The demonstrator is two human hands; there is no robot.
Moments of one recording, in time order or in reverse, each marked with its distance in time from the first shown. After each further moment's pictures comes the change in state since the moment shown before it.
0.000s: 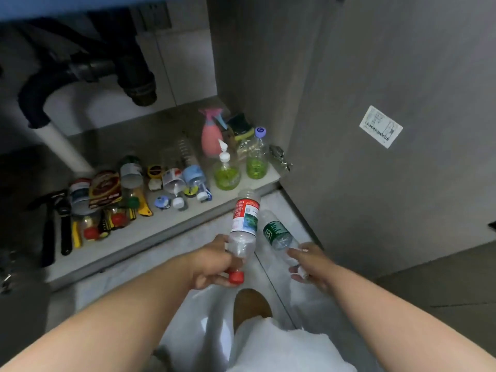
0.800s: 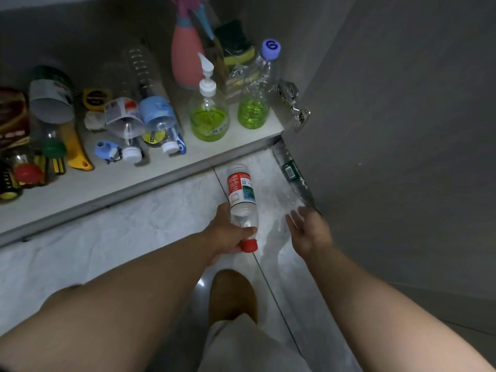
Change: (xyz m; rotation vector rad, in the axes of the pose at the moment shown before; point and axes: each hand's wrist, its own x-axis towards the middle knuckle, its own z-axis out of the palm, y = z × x) left_hand 0.162 -0.035 0.029 -0.134 0.045 0.030; right_hand 0.133 0.014 0.011 0.830 0.310 0.047
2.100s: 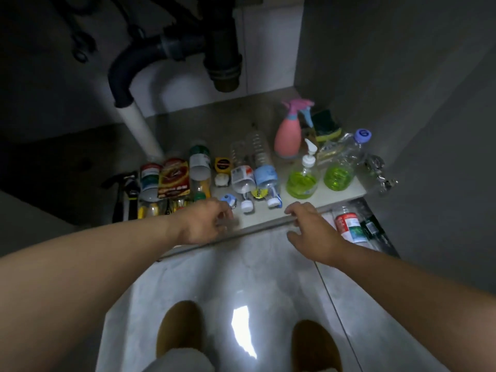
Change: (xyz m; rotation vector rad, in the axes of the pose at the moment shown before) left_hand -0.145 0.102 -0.230 1.254 0.265 0.365; right_hand -0.132 0.023 0.157 -1.575 -0.787 -1.039
